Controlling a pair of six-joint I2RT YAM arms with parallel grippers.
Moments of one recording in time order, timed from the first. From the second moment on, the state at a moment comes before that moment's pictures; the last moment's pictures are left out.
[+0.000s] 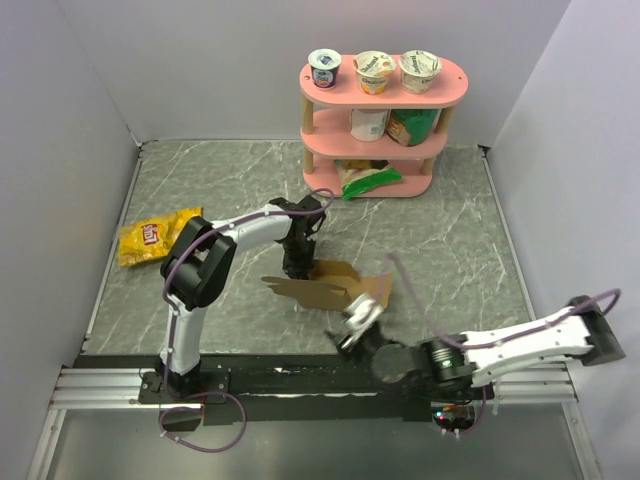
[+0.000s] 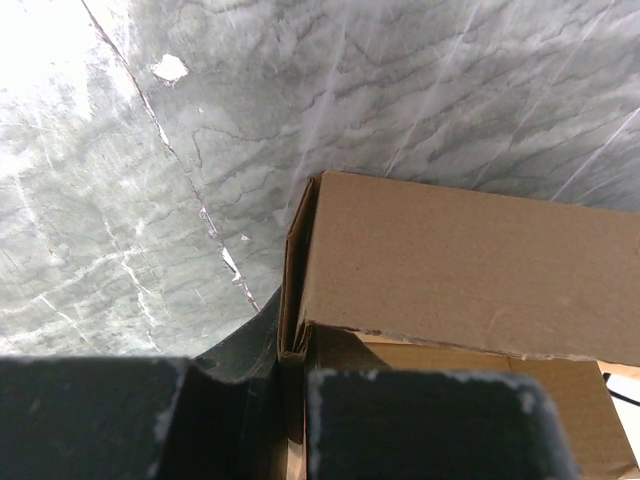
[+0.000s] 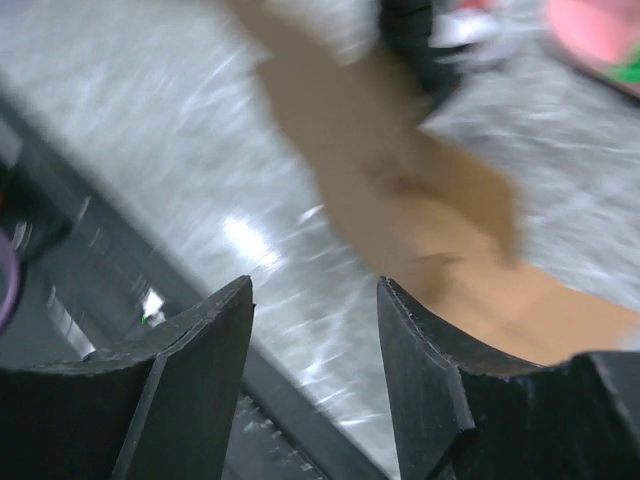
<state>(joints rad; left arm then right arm) -0.68 2.05 1.49 -0.90 0.20 -0.57 1.69 0.77 0.52 -0.14 0.93 0.32</state>
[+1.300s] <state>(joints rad) -0.72 2.09 1.58 -0.93 0.07 -0.56 1.17 1.61 0.53 0.61 0.40 0.24</state>
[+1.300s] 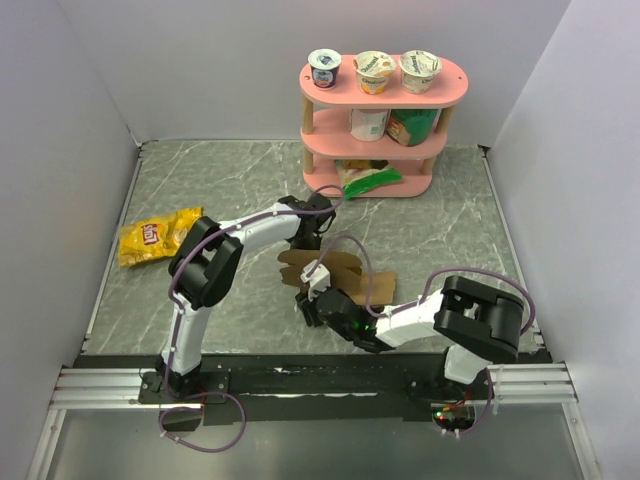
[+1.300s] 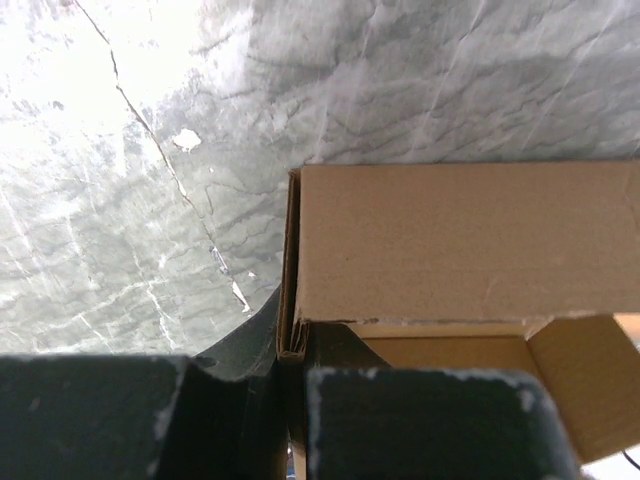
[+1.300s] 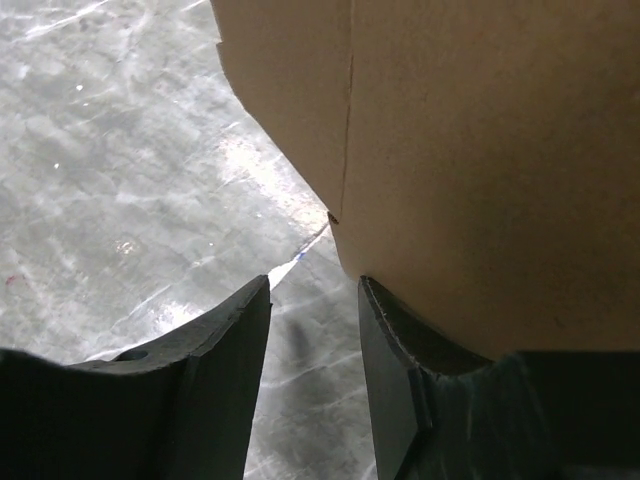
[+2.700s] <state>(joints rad) -0.74 1.91 1.40 -0.80 -0.05 -0.29 0.97 0.64 0.63 -0.15 0.43 0.34</state>
